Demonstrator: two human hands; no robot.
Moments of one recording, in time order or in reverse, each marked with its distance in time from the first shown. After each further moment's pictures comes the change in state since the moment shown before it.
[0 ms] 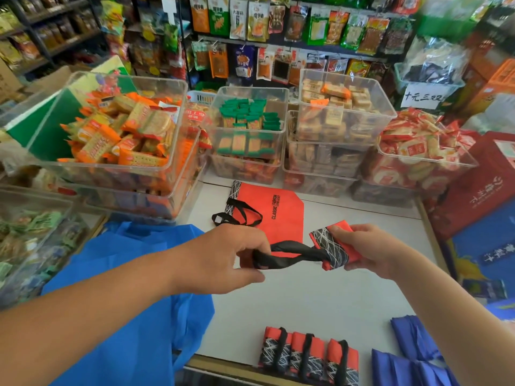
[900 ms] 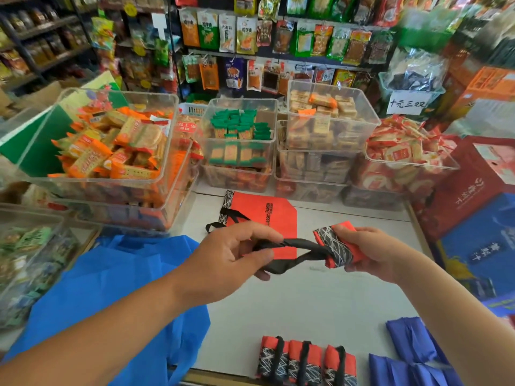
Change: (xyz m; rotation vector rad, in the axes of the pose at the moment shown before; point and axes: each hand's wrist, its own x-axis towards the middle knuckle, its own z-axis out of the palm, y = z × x) left_hand 0.008 0.017 0.024 -0.542 0.334 -0.060; right_hand -0.013 -0.001 -0.016 0.168 -0.005 -0.036
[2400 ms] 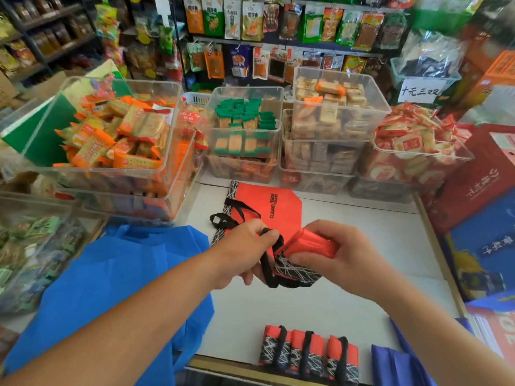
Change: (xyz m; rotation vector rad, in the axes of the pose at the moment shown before) left_hand 0.034 -0.020 0.023 -0.001 -0.045 -0.583; right_hand -0.065 -0.006 0.069 -0.360 -0.101 -0.678
